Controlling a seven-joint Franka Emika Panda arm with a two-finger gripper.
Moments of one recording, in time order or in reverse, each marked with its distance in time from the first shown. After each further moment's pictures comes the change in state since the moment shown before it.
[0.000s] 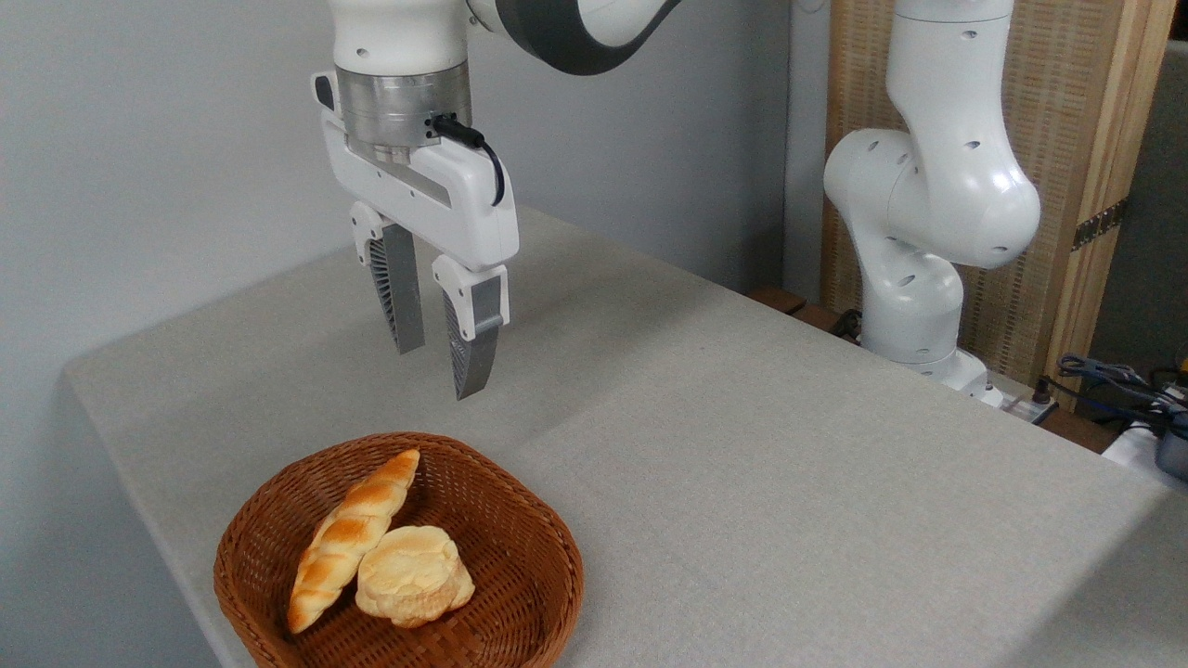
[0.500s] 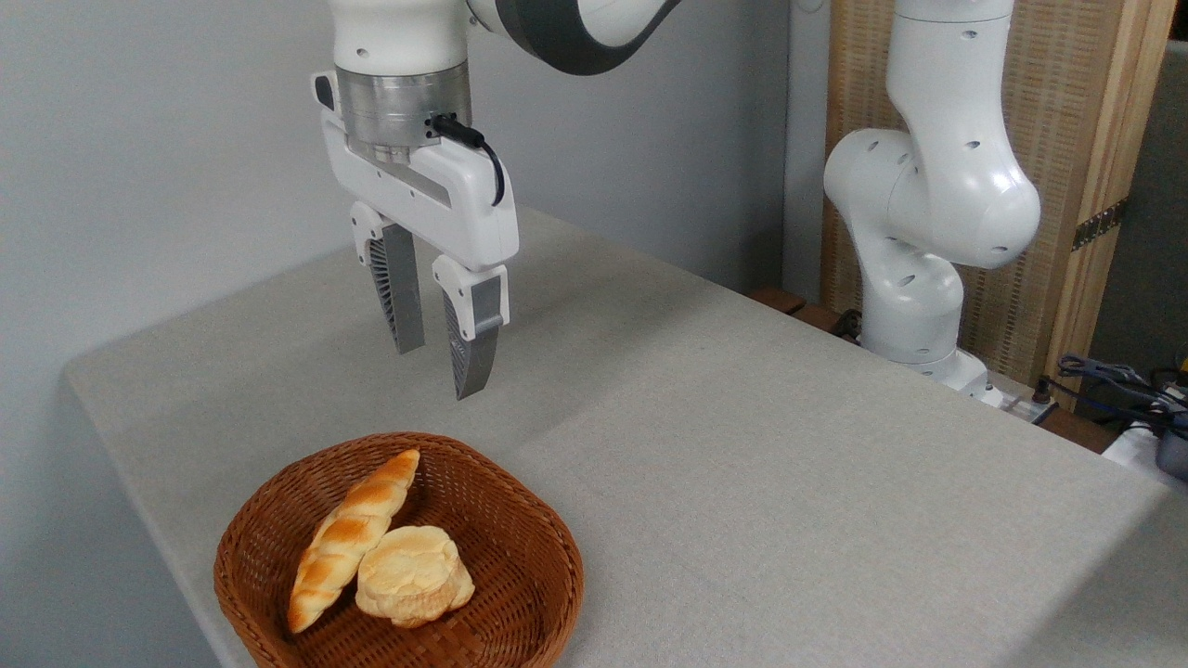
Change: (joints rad) arm 0.000 0.000 0.000 0.000 0.000 0.000 0.000
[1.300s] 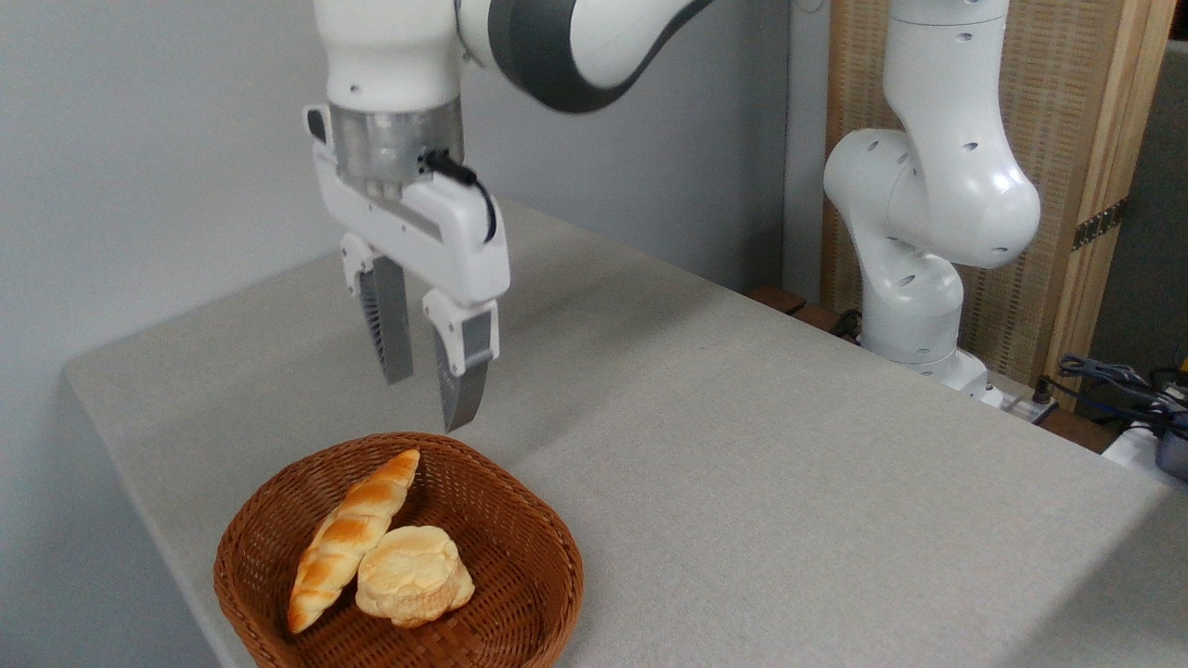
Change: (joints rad) arm 0.000 0.046 0.008 -0.014 0.000 0.083 0.000
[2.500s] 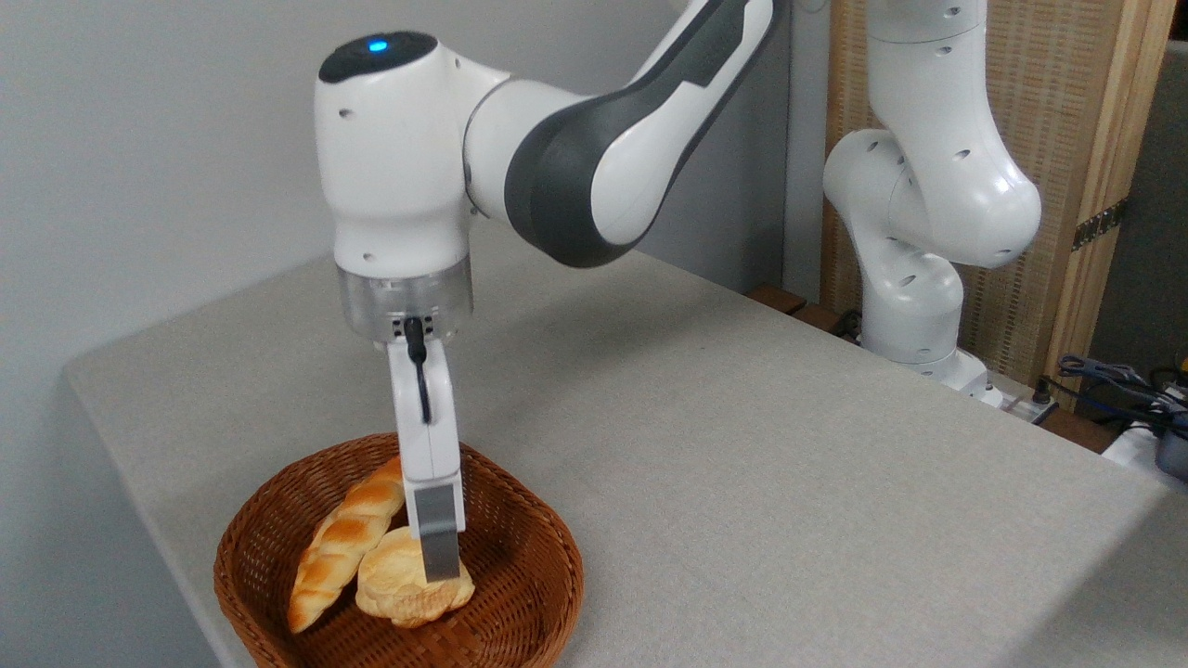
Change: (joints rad) arm 0.021 0.157 0.079 -0.014 0.006 0.174 0.604
